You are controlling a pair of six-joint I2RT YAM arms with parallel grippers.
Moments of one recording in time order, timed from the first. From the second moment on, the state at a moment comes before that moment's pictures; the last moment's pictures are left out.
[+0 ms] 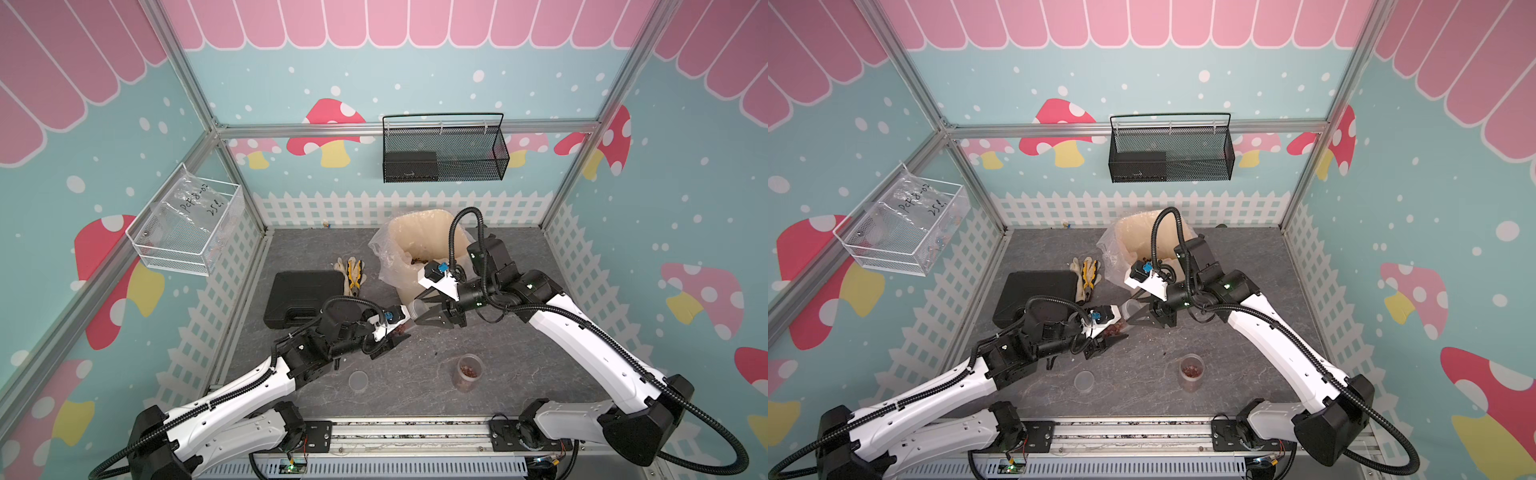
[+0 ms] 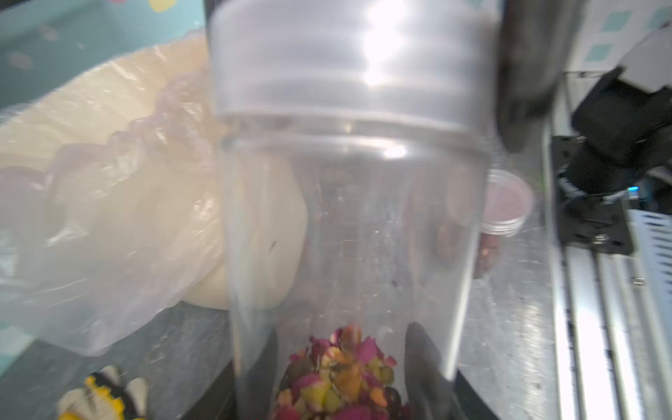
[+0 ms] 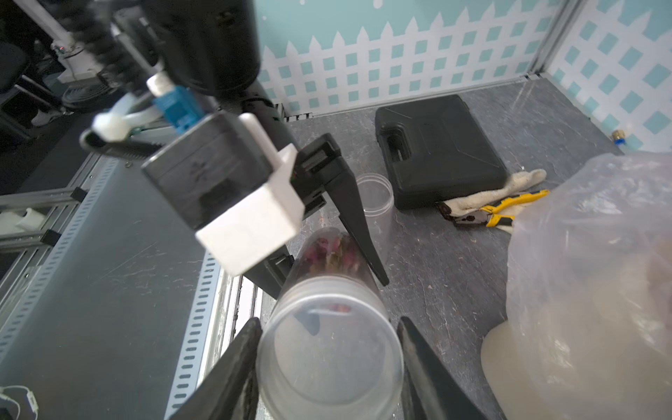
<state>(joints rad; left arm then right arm) -0.83 0.97 0.73 -0.19 0.28 0.30 0.61 1.29 1.34 -0.81 -0.83 -0.52</state>
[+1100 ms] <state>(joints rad) -0.88 0.98 0.71 0.00 -0.09 0.43 0.61 1.24 1.29 -0.52 -0.63 0.10</state>
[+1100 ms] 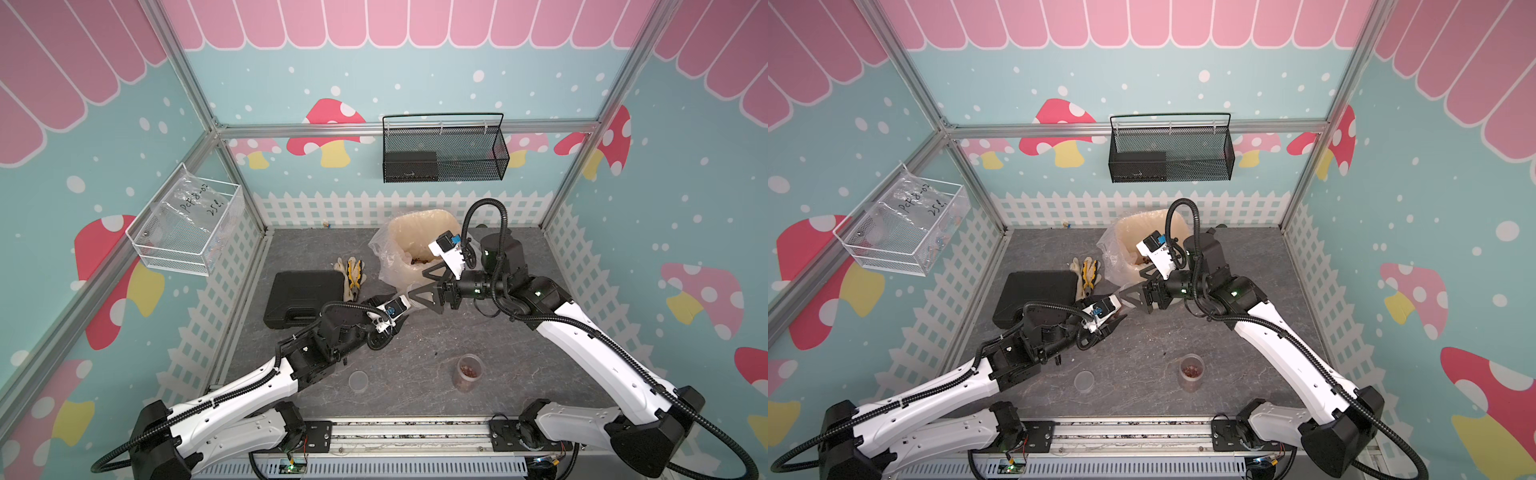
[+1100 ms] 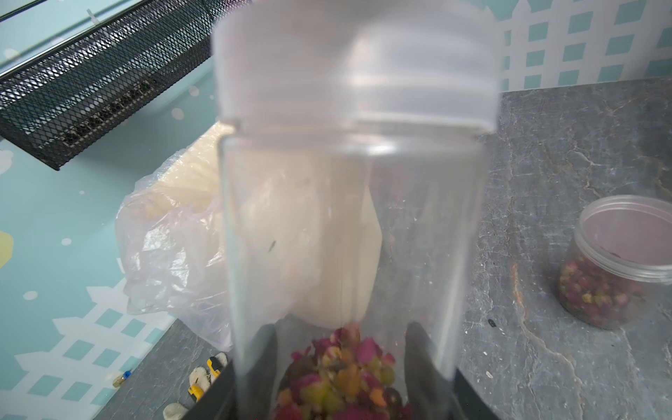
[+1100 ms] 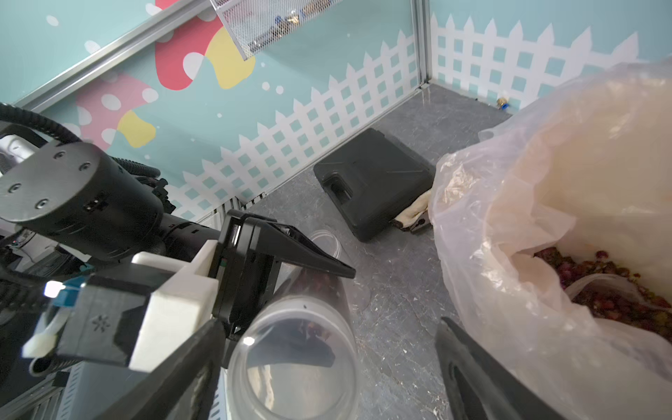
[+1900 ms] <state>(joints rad) -0.86 0.99 0.73 -0.12 0.10 0.40 0.61 1.24 1.28 -0.69 -0.79 -0.38</state>
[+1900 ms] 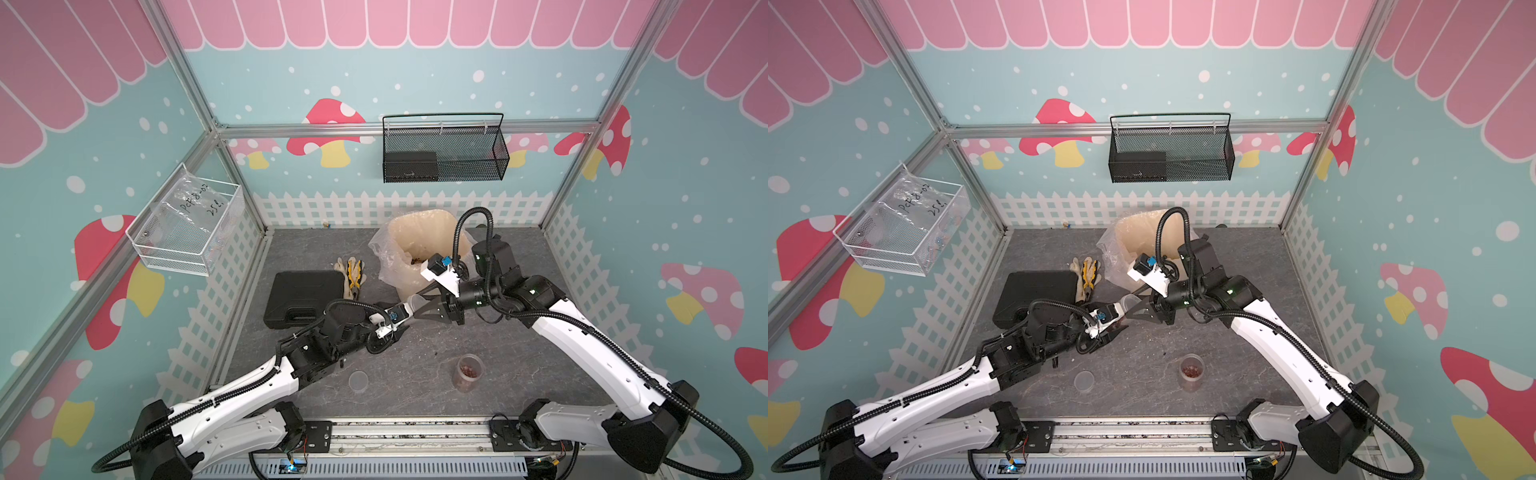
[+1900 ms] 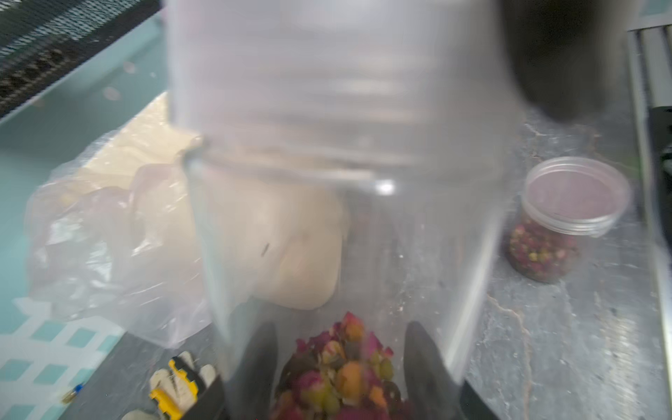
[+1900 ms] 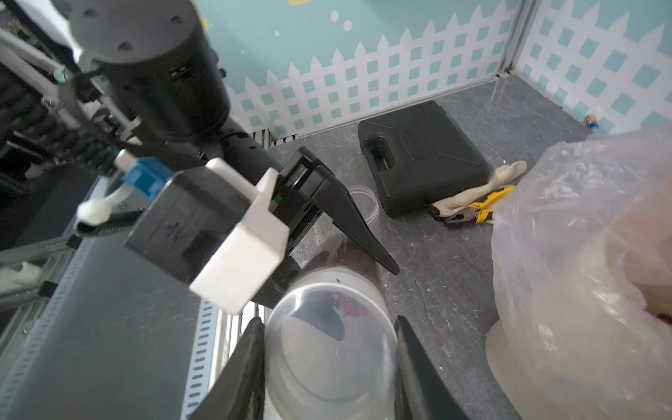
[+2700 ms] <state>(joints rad) -0.83 0.98 0.73 -0.08 0.12 0.37 0.61 1.12 1.26 -0.49 -0.60 -0.17</state>
